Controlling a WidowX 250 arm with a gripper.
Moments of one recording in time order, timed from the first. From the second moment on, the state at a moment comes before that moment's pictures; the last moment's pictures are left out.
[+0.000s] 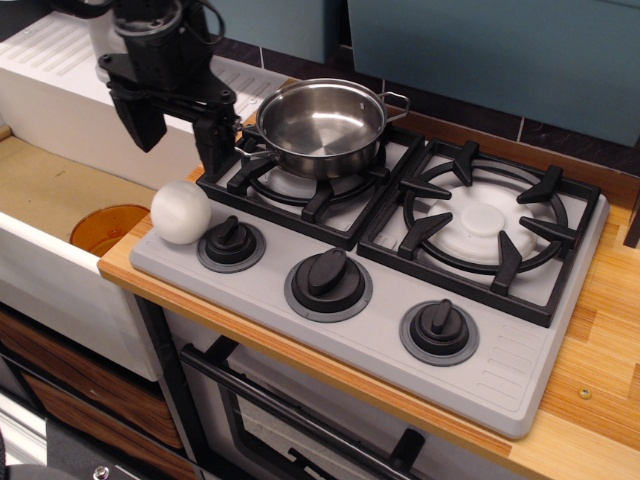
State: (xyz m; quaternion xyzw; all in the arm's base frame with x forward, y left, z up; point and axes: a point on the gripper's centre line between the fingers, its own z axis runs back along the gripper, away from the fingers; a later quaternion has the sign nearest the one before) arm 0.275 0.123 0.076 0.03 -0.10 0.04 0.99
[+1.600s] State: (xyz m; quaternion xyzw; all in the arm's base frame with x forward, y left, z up) arm 0.254 0.124 0.032 -0.01 -0.09 0.07 0.99
